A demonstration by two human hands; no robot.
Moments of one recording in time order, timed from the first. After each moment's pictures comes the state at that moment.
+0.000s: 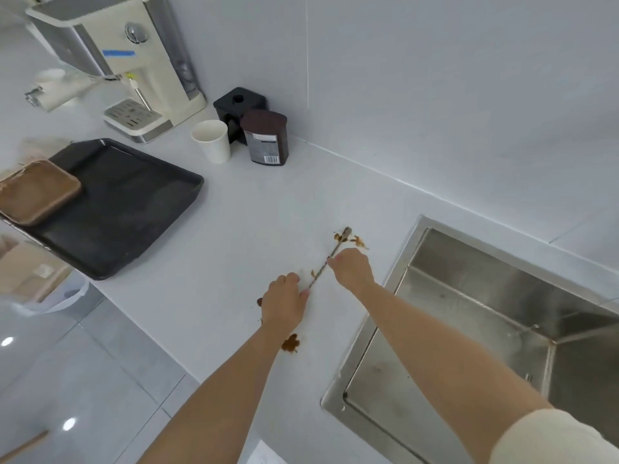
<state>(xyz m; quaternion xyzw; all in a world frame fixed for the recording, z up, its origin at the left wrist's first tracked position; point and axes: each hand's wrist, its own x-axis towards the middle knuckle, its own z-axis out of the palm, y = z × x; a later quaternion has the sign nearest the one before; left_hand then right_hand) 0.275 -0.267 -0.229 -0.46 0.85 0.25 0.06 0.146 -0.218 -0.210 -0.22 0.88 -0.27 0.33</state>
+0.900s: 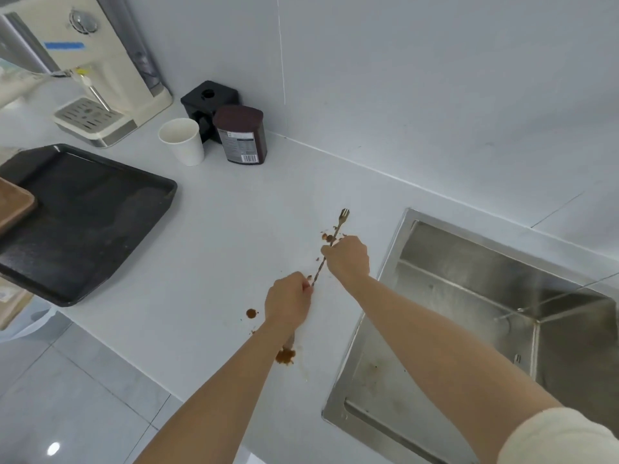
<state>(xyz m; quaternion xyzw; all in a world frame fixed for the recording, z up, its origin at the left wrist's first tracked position) 0.250 -0.270 -0.211 -0.41 0.85 0.31 0.03 0.138 -0.232 -0.196 -0.11 0.89 -0.34 0.29</state>
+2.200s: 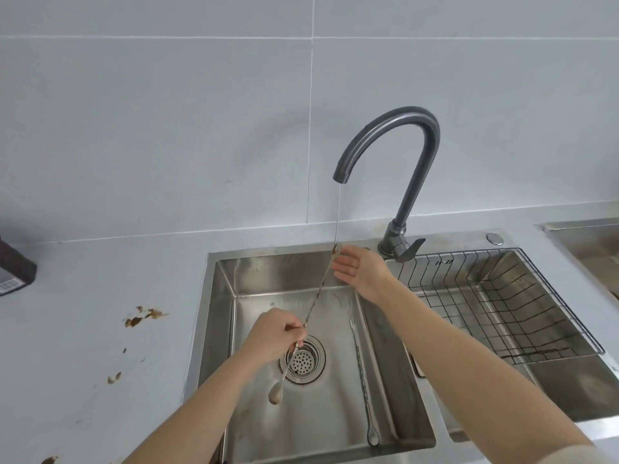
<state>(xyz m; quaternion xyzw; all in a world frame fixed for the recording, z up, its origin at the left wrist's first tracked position) 0.127 -0.057 -0.156 -0.03 0.89 0.40 0.19 0.020 0.105 -0.136 0.19 0.57 -0.76 0.23</state>
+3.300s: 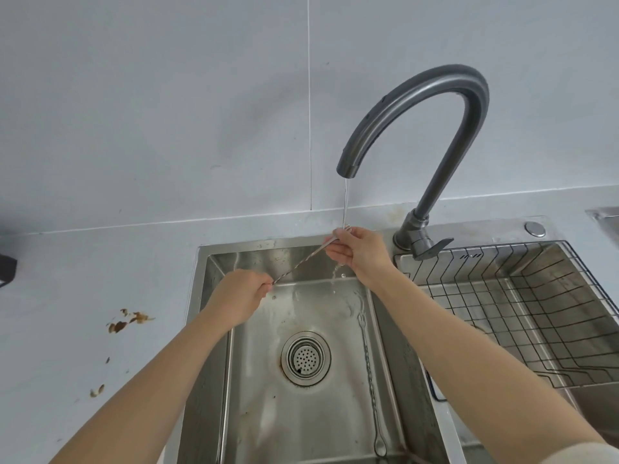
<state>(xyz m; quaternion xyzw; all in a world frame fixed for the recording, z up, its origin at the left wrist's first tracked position) 0.046 -0.103 -0.162 0.00 0.97 0.19 0.13 -0.037 0.093 -0.166 0.13 0.59 -0.77 0.21</state>
